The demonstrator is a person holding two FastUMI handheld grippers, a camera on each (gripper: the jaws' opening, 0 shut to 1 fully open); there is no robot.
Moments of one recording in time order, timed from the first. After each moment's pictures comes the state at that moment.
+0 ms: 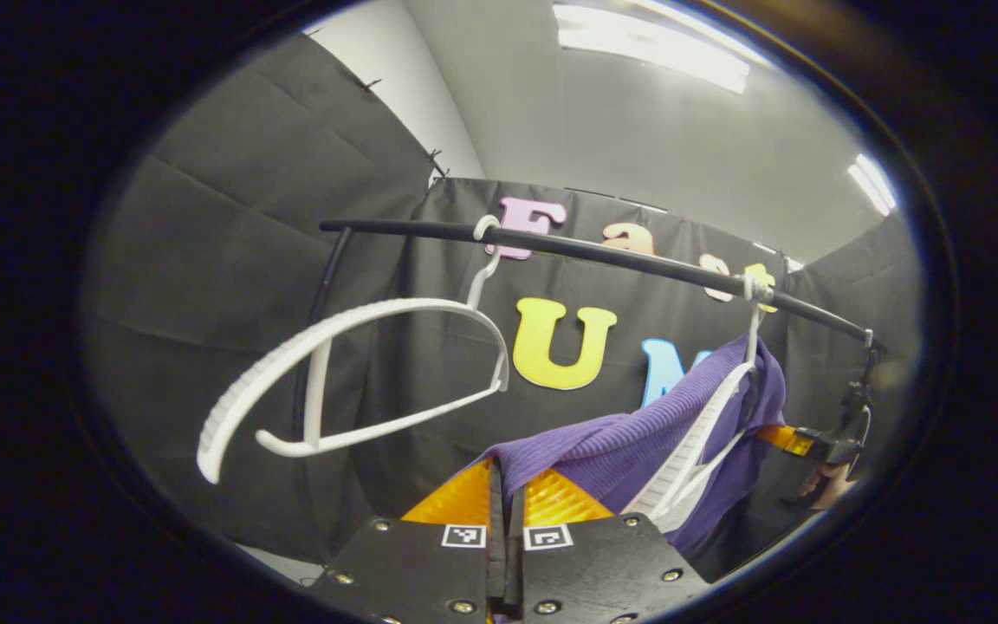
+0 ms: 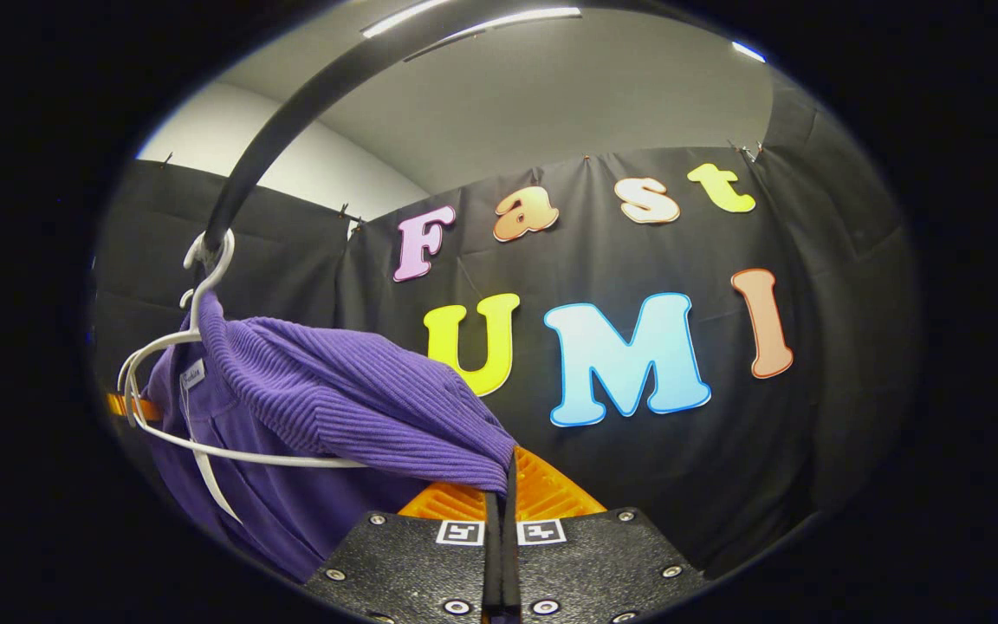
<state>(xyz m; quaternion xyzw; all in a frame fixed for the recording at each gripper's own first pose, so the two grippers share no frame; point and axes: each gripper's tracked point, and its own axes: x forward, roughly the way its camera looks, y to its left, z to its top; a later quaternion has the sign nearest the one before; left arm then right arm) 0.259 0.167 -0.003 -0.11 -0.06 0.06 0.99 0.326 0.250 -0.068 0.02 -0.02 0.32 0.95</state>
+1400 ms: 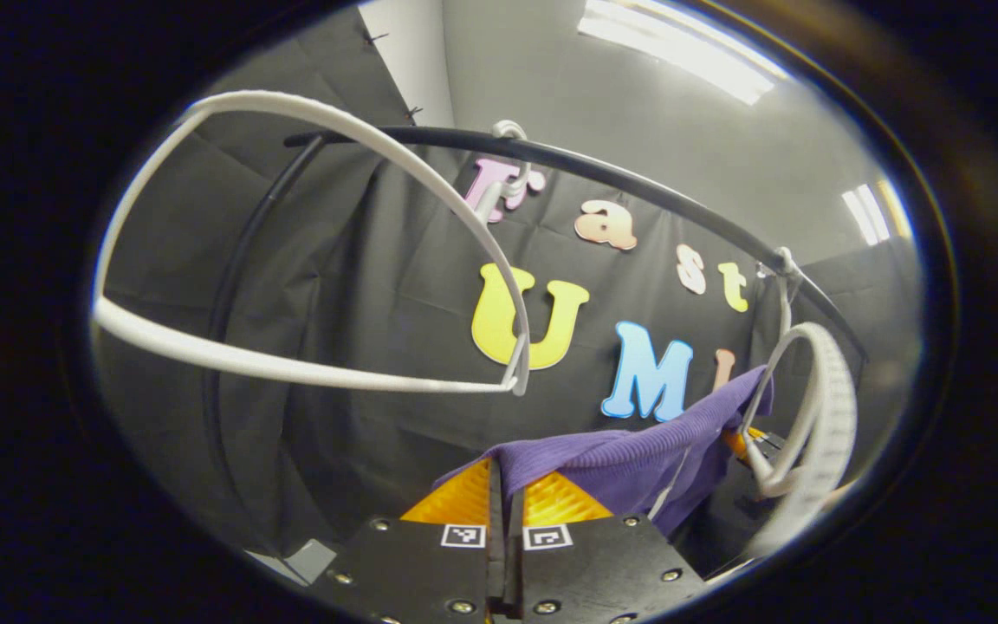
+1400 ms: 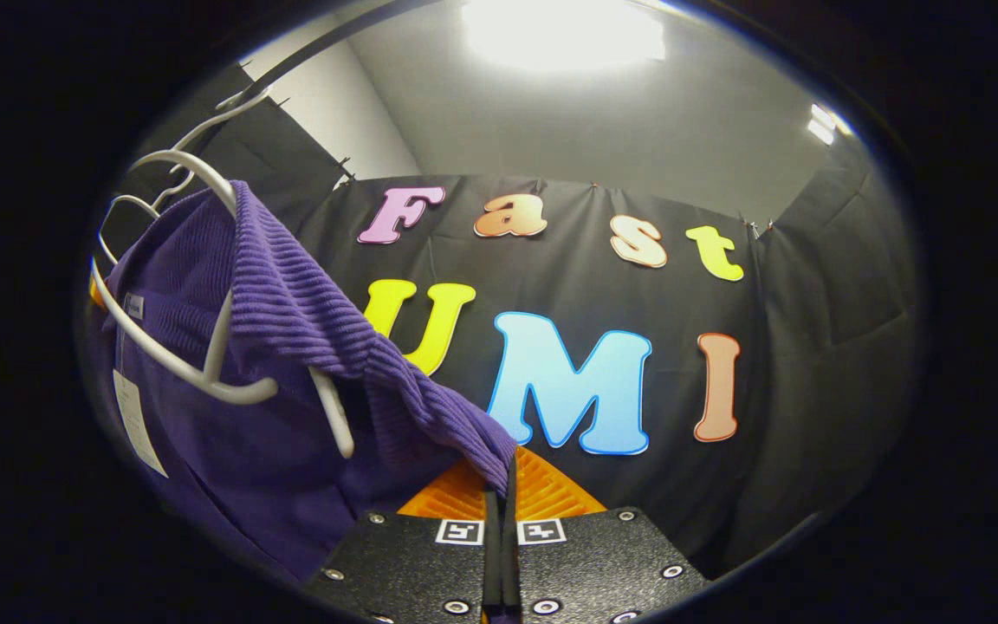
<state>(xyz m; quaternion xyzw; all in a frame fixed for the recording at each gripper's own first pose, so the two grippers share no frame) 0.362 0.173 -0.051 -0.15 -0.03 -0.03 0.99 0.414 0.244 -0.120 -0.12 -0.10 0.22 0.96</state>
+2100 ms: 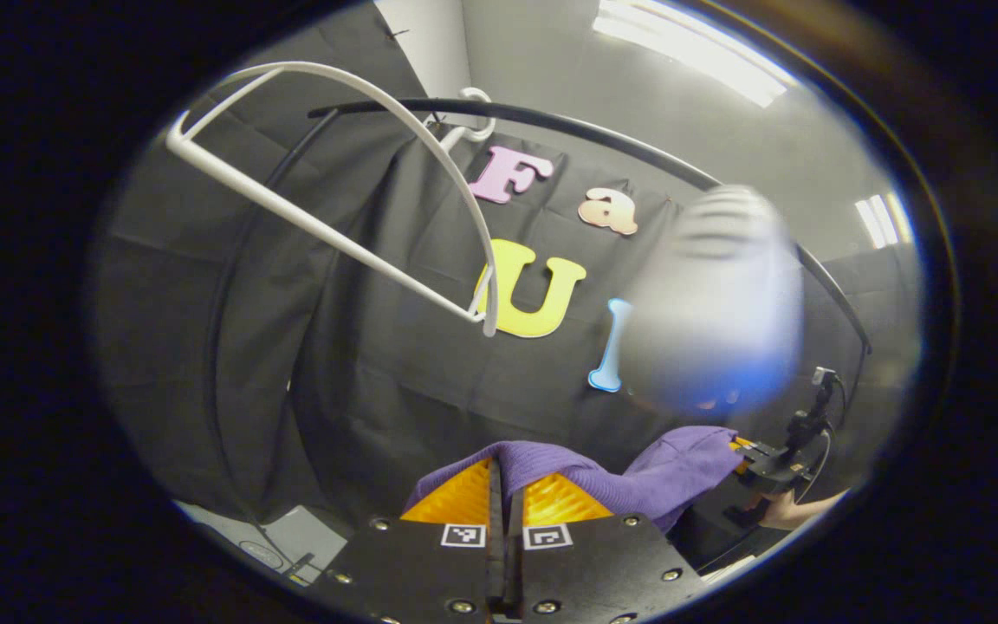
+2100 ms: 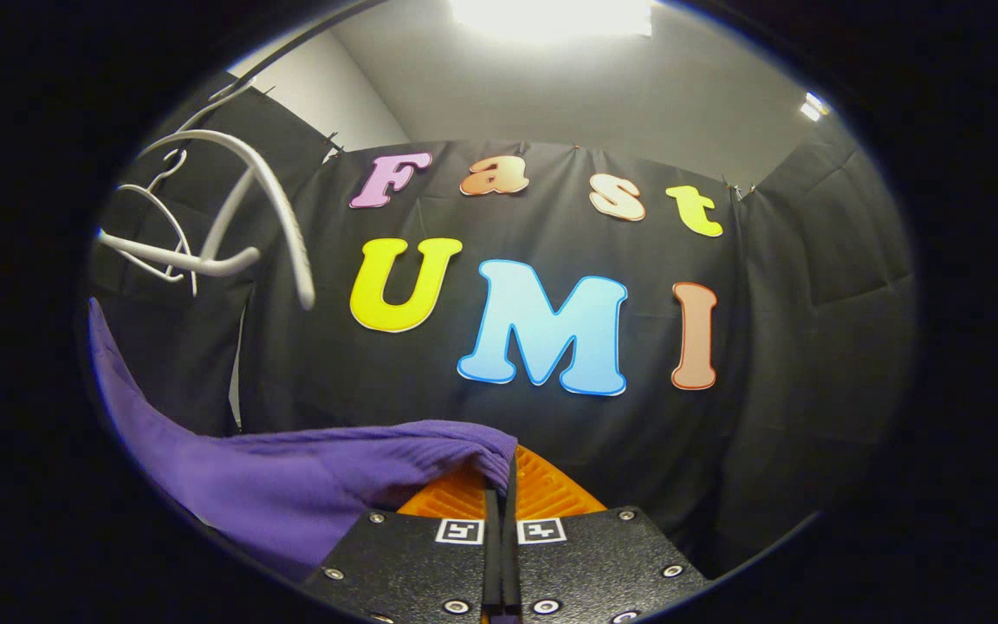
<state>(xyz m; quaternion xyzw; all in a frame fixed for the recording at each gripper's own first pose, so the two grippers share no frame) 0.304 0.097 -0.095 -0.18 0.00 -0.01 0.98 0.361 0.185 -0.152 -0.12 -0.03 0.21 0.97</state>
